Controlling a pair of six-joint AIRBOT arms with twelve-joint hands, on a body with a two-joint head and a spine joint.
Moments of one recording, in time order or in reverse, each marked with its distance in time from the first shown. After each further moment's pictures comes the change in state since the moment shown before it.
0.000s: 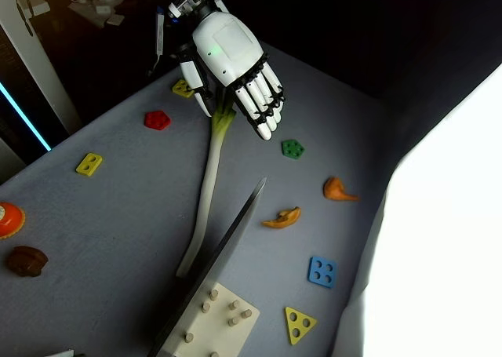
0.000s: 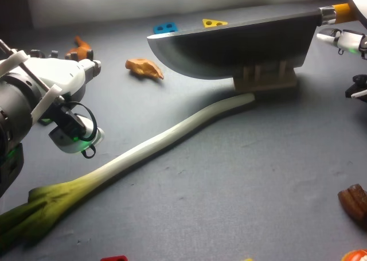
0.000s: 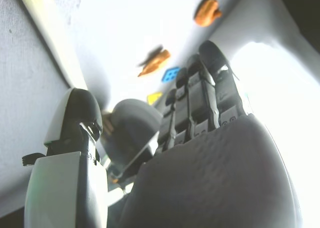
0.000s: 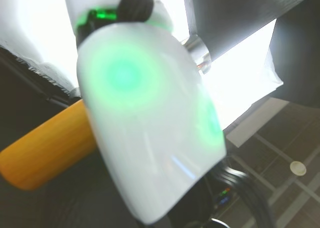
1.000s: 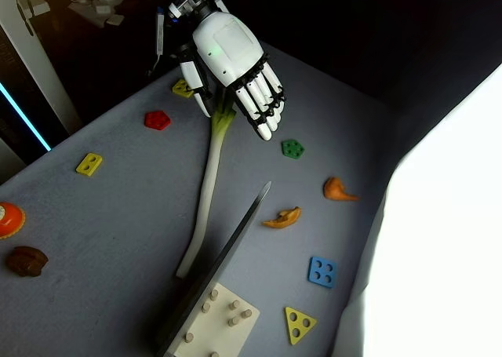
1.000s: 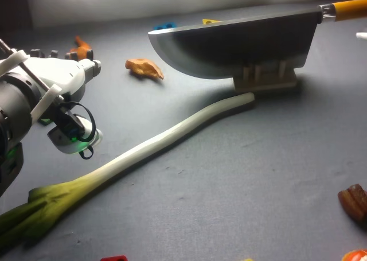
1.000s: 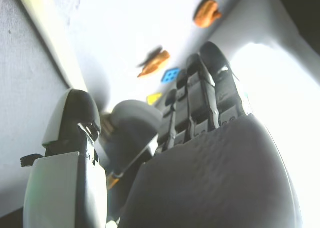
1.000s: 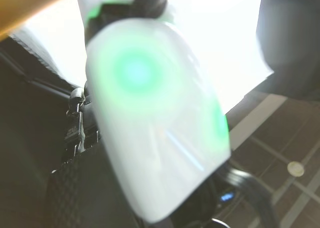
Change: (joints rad) left arm 0.000 0.000 0.002 -0.001 0.000 0.000; right arm 0.026 0.415 -0.474 -0.074 -0.072 -0.023
